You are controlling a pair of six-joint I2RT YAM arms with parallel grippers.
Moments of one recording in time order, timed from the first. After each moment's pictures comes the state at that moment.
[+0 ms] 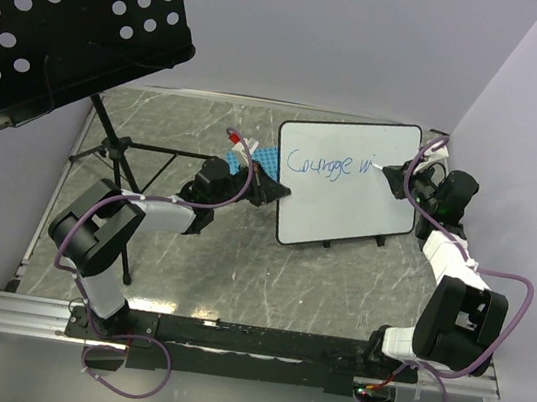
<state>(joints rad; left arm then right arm) -0.63 1.70 0.80 0.85 0.38 -0.75 -0.24 1.36 0.78 0.40 -0.74 -0.10</state>
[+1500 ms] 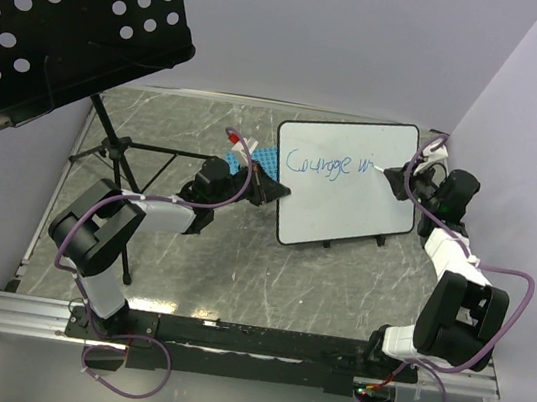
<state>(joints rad) -0.63 1.70 0.80 0.85 0.37 -0.77 -0.25 1.39 0.80 0.37 -0.75 -0.15</state>
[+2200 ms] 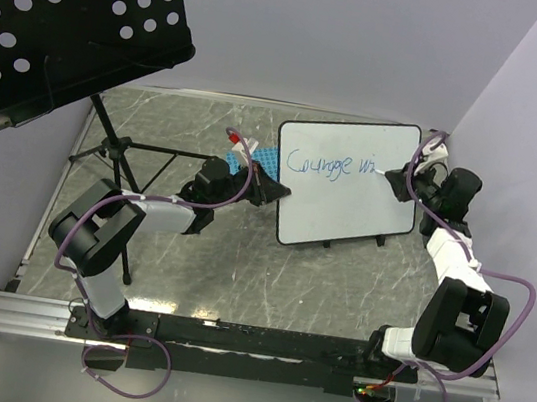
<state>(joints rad) -0.63 1.70 0.80 0.85 0.38 -0.76 -0.25 1.35 0.82 0.24 -0.74 -0.20</state>
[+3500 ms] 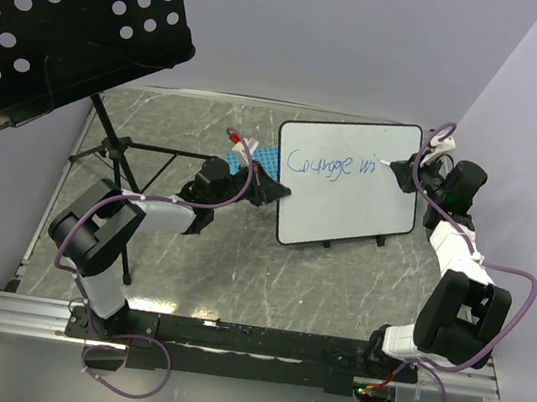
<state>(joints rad) -0.63 1.70 0.80 0.85 0.38 -0.75 -0.26 1.40 0.89 0.27 -0.73 -0.14</state>
